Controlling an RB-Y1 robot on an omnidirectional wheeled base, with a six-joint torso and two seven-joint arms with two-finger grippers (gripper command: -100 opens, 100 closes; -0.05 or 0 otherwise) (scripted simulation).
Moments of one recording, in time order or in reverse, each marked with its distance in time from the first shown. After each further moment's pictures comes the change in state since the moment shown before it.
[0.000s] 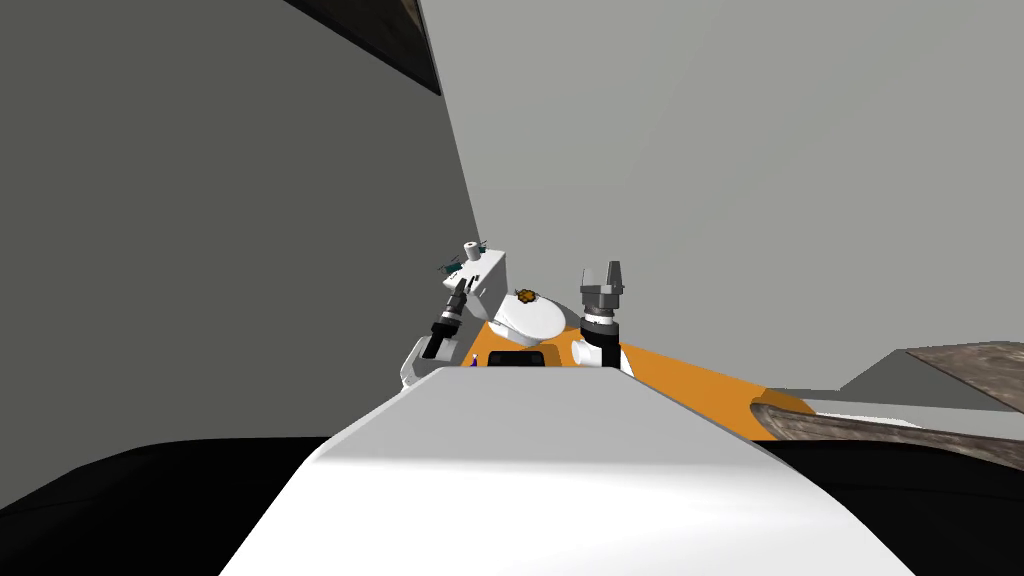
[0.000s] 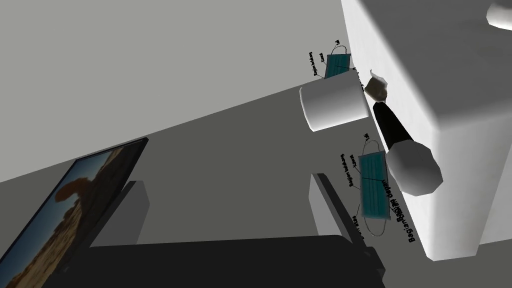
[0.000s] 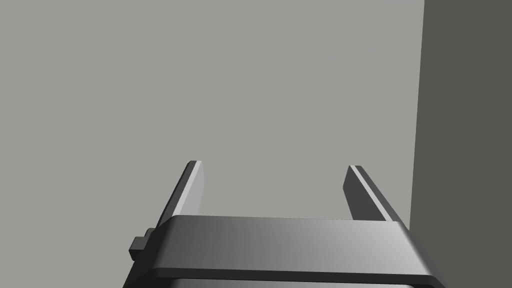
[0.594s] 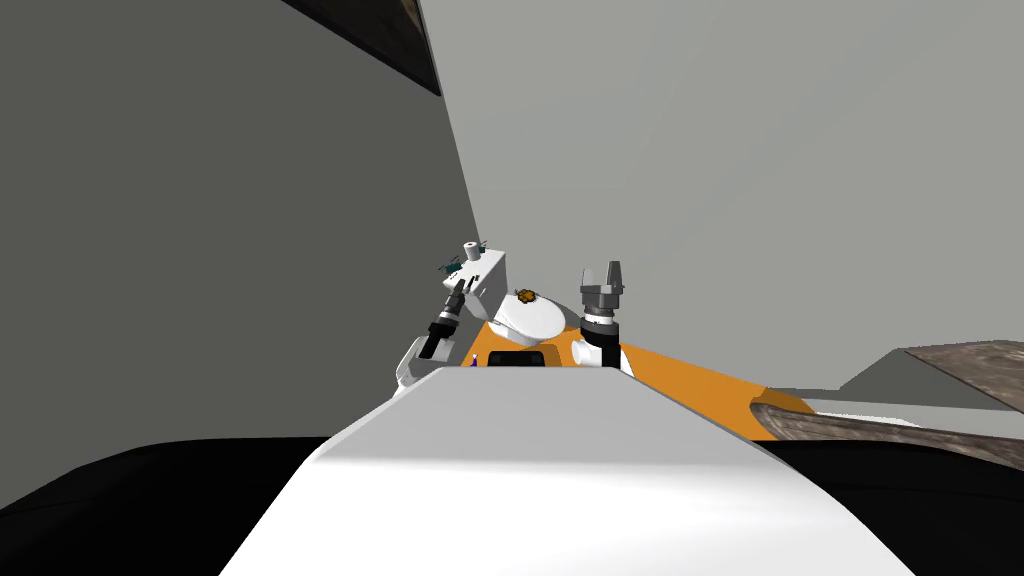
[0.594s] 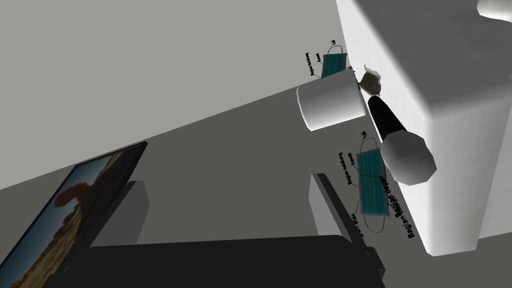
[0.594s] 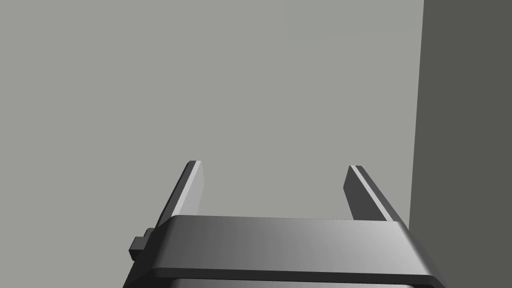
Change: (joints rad) left arm -0.001 0.043 0.008 0.009 0.015 -0.003 0.009; right arm 0.000 0.000 0.000 0.000 0.000 0.000 0.000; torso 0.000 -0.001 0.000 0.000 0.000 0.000
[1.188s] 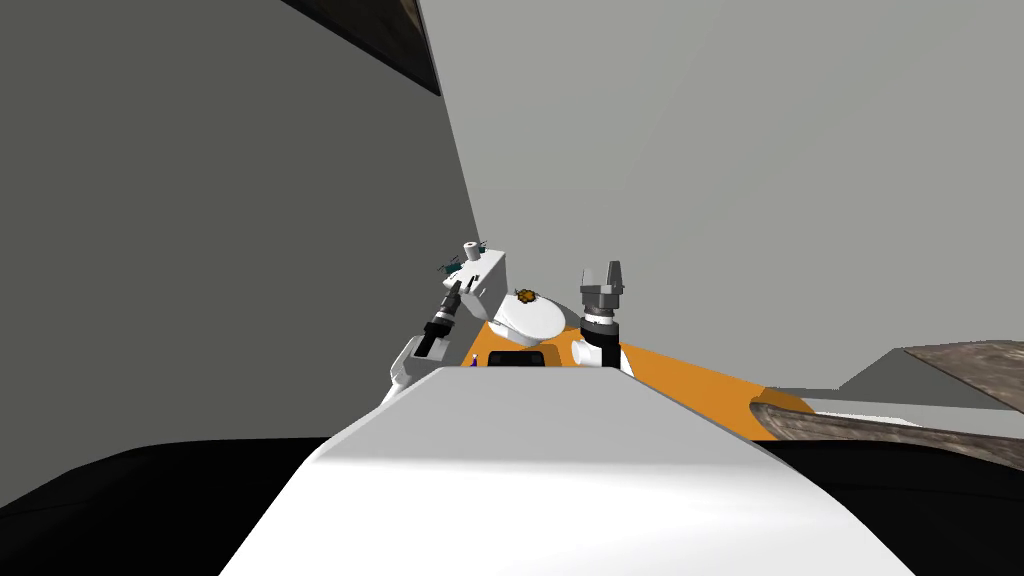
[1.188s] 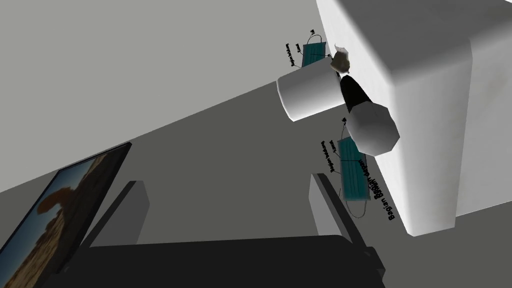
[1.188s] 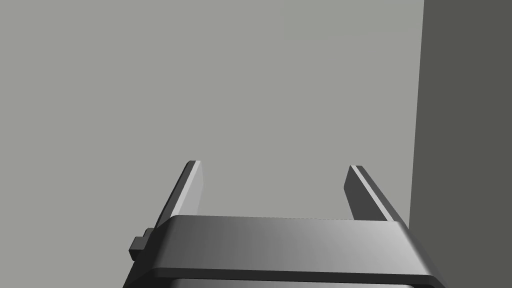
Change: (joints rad) left arm -0.014 0.053 0.030 0.059 0.030 -0.003 0.006; right arm 0.000 0.000 0.000 0.000 0.000 0.000 0.000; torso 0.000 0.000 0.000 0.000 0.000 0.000
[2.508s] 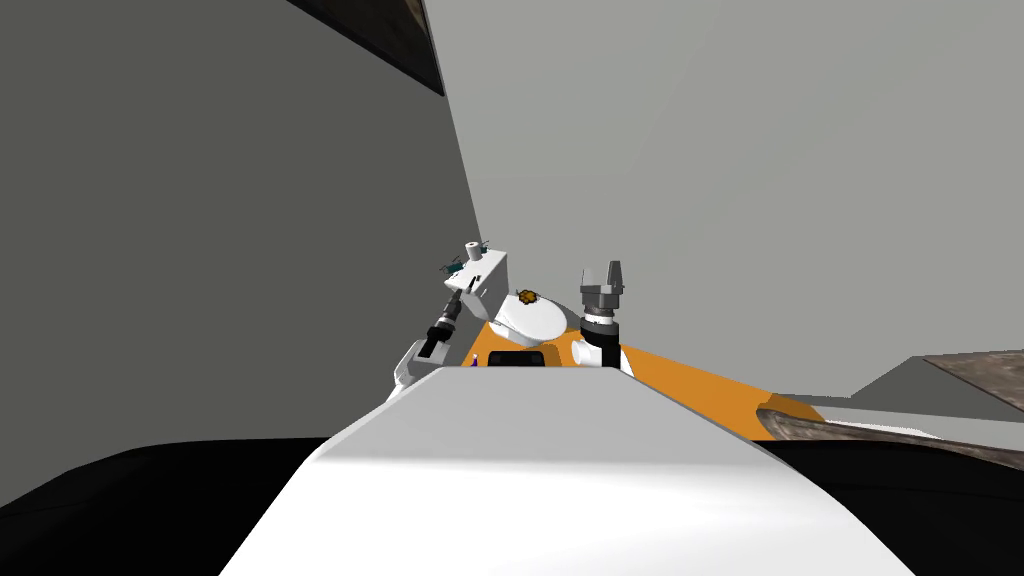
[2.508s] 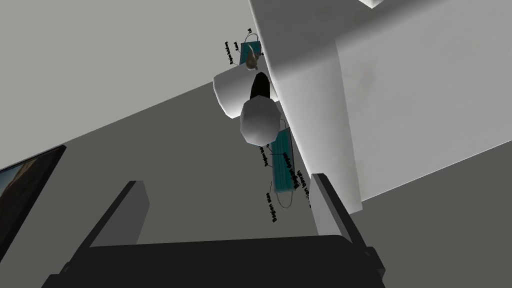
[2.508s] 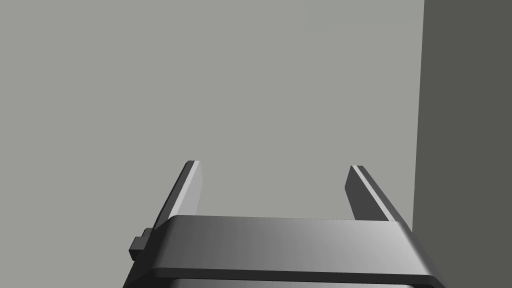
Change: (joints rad) left arm -0.003 0.000 -0.012 0.130 0.020 0.015 0.020; right arm 0.000 0.000 0.000 0.000 0.000 0.000 0.000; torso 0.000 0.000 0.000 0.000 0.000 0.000
